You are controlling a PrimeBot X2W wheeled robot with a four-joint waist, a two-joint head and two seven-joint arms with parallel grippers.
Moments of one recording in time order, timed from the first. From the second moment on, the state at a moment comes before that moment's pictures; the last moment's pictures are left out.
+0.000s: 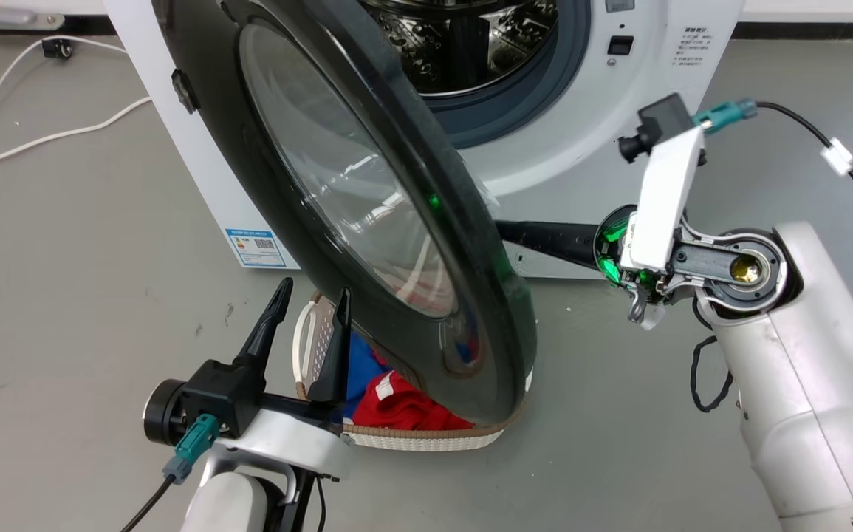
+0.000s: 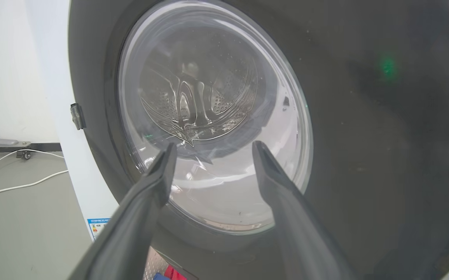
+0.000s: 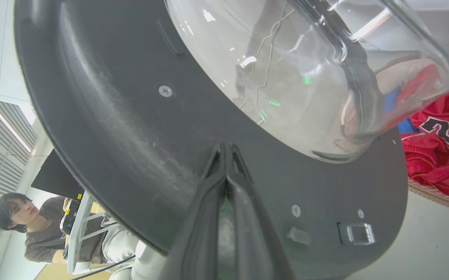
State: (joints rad) left arm -0.17 0.05 -0.16 0.13 -0.18 -0.13 -0.26; right arm -0.77 -0.11 0.25 0.49 1.34 0.13 0.97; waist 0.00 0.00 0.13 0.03
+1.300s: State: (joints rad) left arm -0.07 0.05 -0.07 0.17 -0.18 -0.13 -0.26; right arm 0.01 -0.12 -0.14 -0.08 0.73 0.13 -0.03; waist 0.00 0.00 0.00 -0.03
